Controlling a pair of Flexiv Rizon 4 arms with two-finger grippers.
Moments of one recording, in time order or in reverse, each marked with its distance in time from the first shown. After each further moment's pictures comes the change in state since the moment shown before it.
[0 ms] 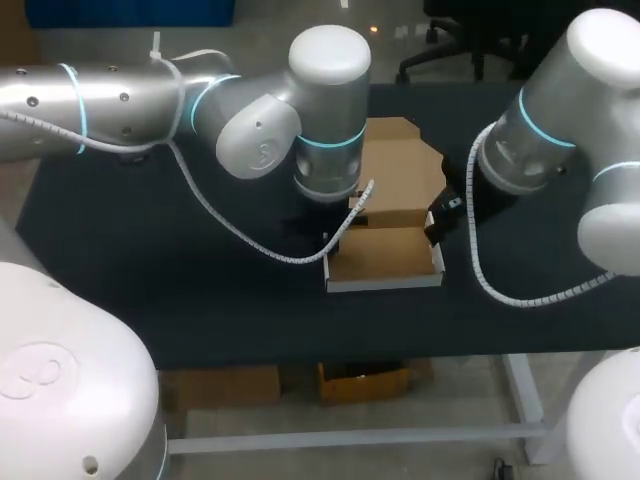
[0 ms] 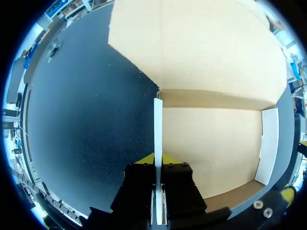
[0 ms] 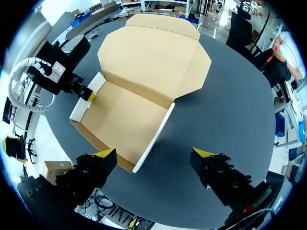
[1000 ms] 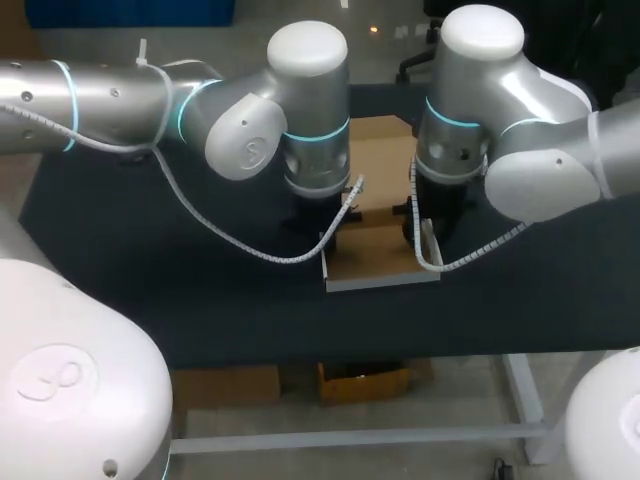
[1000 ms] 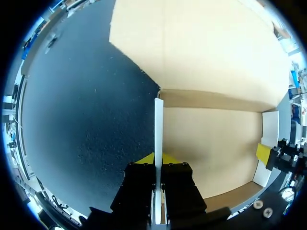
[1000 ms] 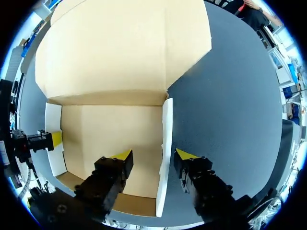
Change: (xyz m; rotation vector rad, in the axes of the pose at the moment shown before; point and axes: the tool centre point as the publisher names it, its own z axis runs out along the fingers) left arm 0.000 0.000 0.005 -0.050 0.058 -0.054; right arm 0.010 0.022 0.078 0.239 -0.129 0.422
